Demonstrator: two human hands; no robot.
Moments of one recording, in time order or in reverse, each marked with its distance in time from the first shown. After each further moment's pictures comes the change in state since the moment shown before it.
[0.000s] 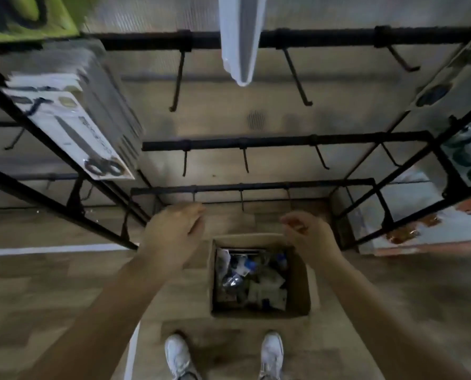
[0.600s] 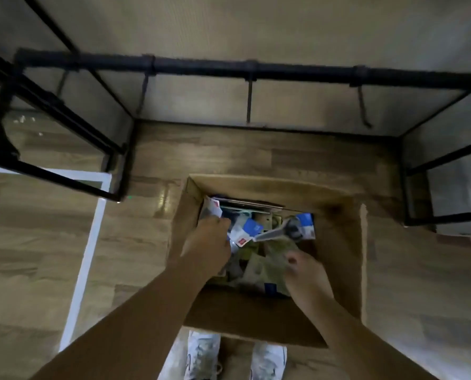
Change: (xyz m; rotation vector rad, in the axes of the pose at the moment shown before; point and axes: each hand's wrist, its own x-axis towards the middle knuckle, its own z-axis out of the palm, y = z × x) left_hand -0.002 -0.126 0.473 0.058 -0.570 -0.343; right_hand 0.149 0.368 0.218 -0.266 -0.313 0.368
